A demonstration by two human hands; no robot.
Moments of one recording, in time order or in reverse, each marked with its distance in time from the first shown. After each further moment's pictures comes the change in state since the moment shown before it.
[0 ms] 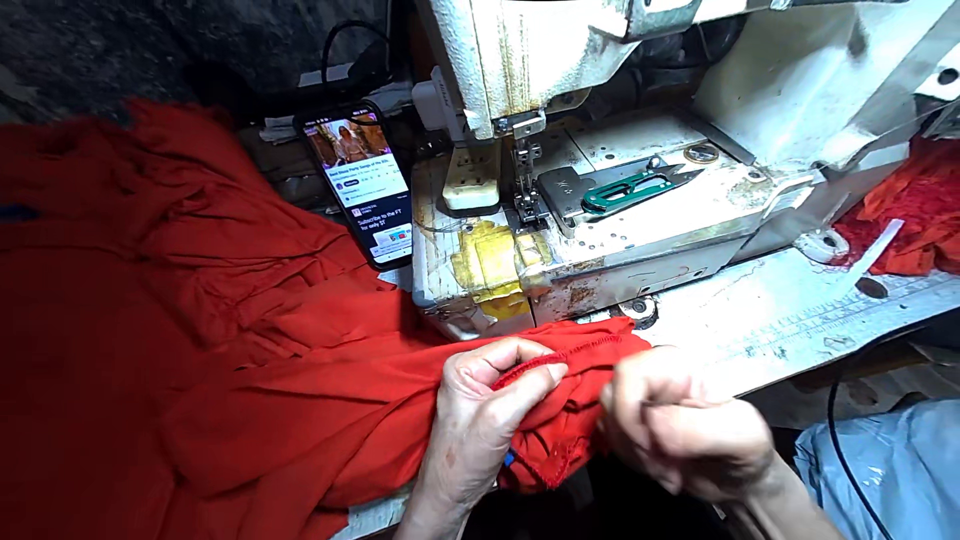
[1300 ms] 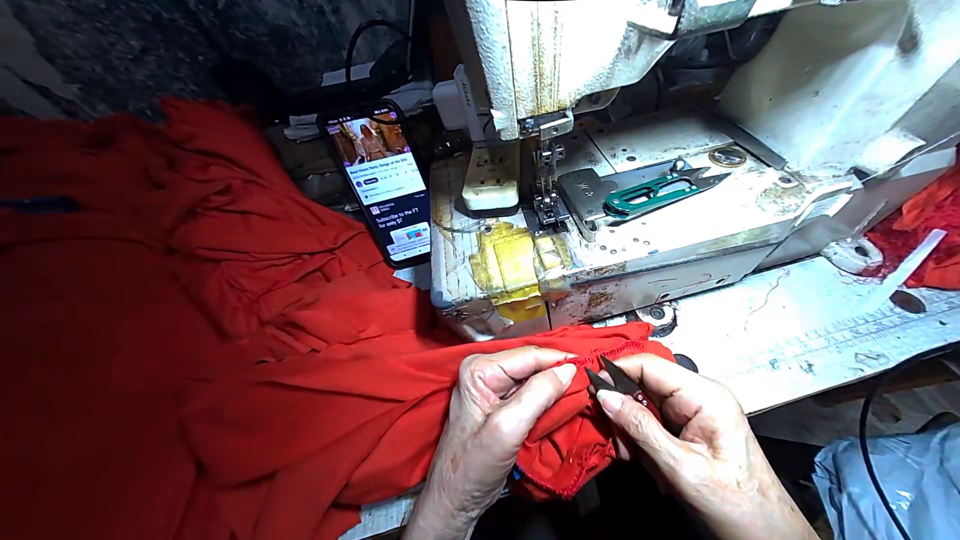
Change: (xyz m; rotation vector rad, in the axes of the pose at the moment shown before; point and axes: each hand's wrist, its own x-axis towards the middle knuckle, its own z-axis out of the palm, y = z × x) left_hand -0.001 -0.005 -0.007 -0.038 -0.050 0.018; right_hand -0.010 0.018 0.016 -0.605 0.416 -0.010
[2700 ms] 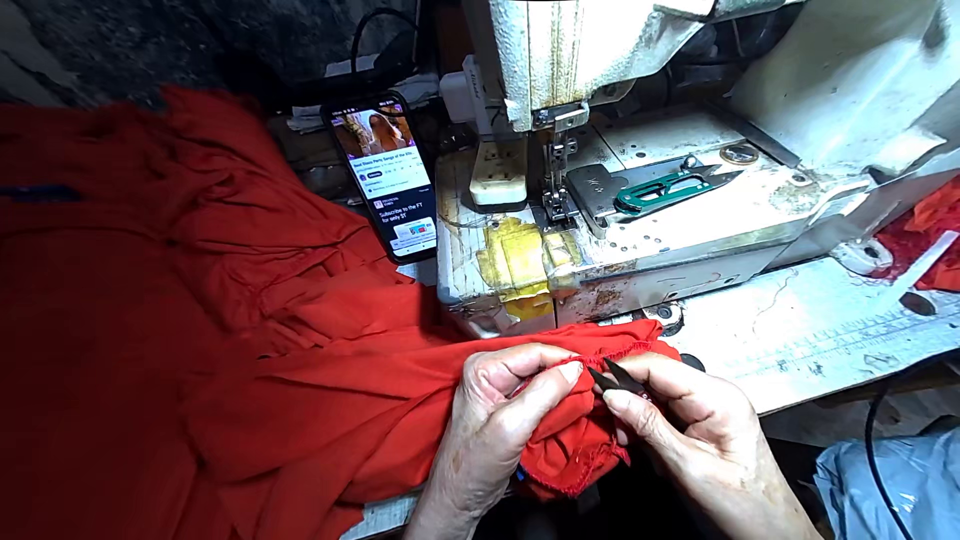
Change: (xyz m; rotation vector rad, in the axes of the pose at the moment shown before) left_hand -0.001 0.003 0.001 -0.040 -0.004 -0.041; right_hand 0.001 -0.009 0.001 -0.086 0.026 -0.045
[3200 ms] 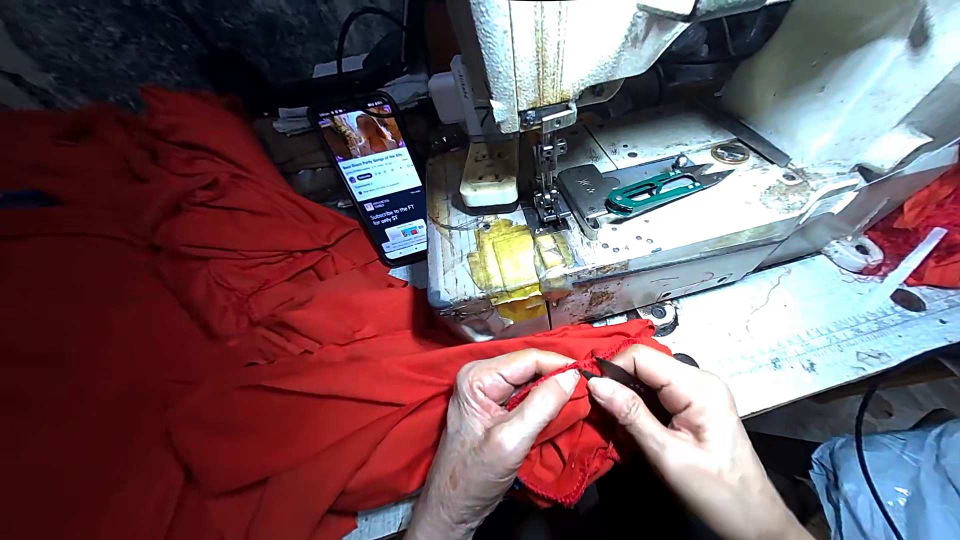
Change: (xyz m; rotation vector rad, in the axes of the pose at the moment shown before) left_hand 0.000 -0.006 -0.003 0.065 -0.037 0.126; right_hand 0.007 0.010 0.004 -0.170 0.051 -0.068
